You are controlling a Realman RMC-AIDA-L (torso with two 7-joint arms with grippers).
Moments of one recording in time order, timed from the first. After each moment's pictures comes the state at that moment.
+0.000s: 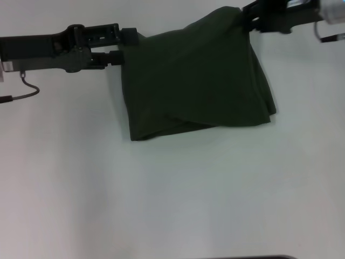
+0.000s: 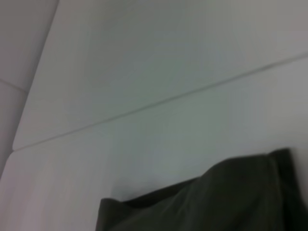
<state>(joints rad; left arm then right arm) -0.55 -2.06 -2.36 -0.87 -1.25 1.67 -2.50 0.83 1.96 -0.78 -0.58 -2.27 -1.17 2.65</state>
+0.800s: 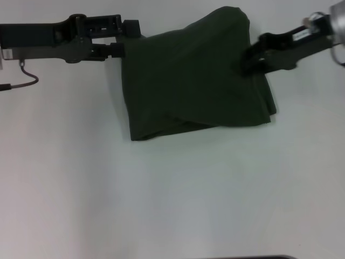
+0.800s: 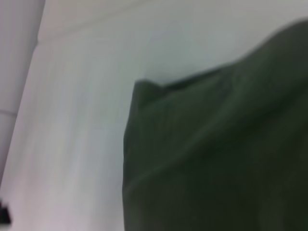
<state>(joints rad) -0.59 -2.03 -2.35 -0.86 -1.24 1.67 -2.52 0.84 1.90 -0.86 -0.56 -2.27 -1.49 2.65</state>
